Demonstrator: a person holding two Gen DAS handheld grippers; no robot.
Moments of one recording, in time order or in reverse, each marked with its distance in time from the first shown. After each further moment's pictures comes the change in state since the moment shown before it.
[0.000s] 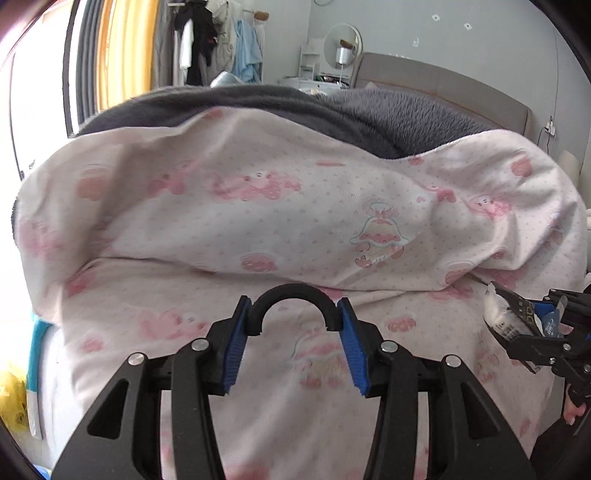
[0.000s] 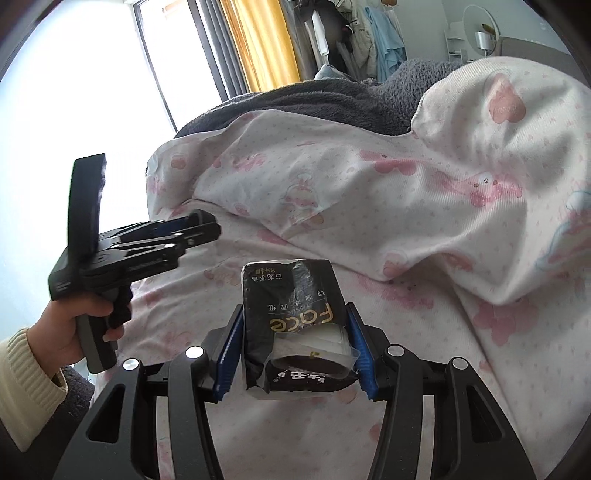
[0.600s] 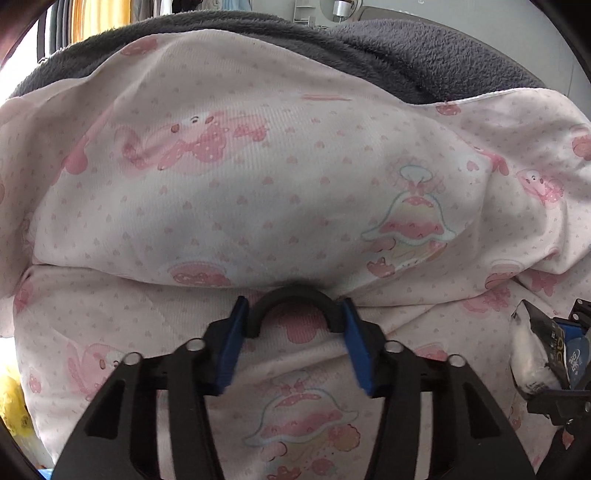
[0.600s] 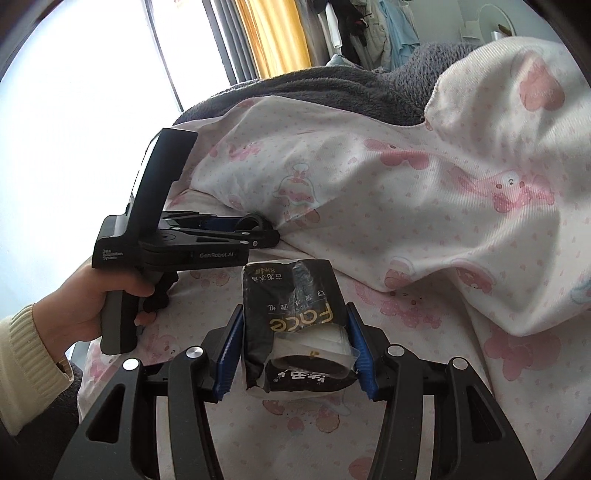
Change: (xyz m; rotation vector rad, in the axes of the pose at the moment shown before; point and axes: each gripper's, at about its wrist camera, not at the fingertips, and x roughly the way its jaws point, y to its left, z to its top) left arm 0.117 -0.024 0.034 0.018 0.204 -0.025; right arm 0.024 -0.018 0.007 -0.044 0.031 0.039
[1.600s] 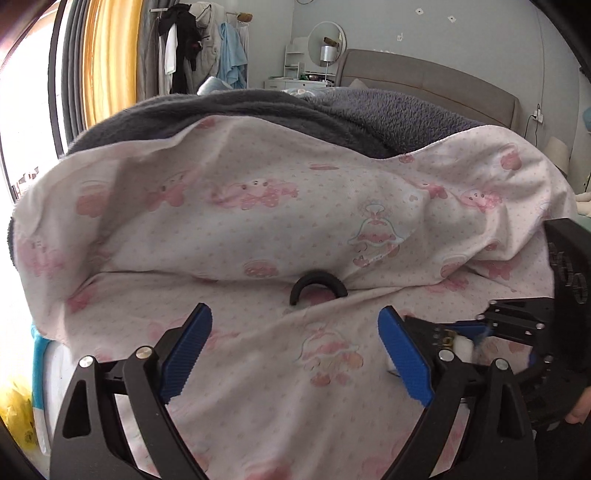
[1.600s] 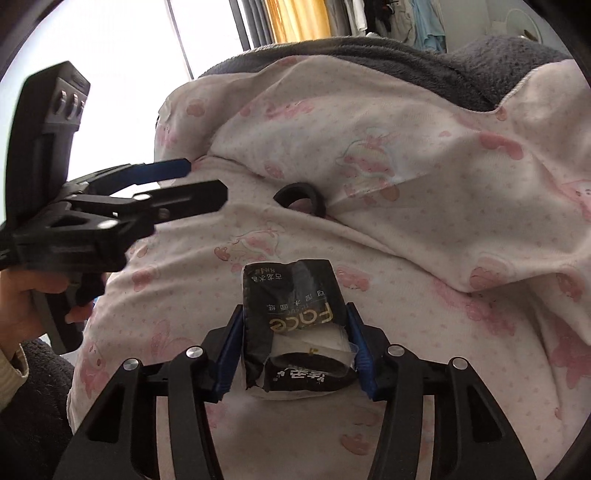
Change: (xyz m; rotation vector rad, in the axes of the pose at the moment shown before) left arm -0.094 0.019 -0.039 0.044 -0.183 -0.010; right arm 0.049 0.041 0.000 -0.058 0.076 0.006
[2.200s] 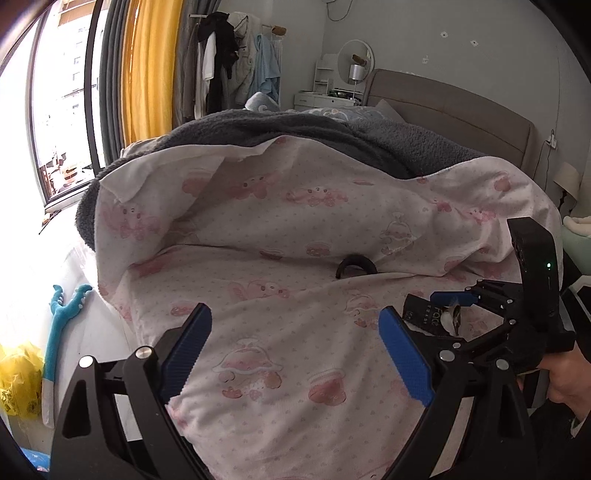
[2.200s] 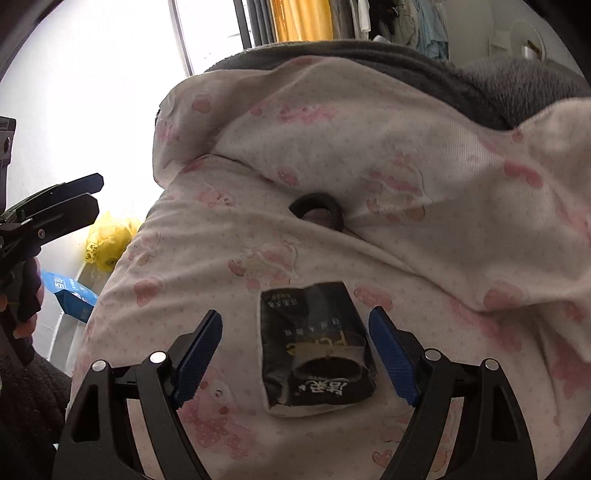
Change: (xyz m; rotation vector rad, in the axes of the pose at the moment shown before) left arm -0.084 0.036 -0.031 -0.067 -0.057 0.060; right arm 0.014 0.026 0.012 -0.023 0.023 -0.032
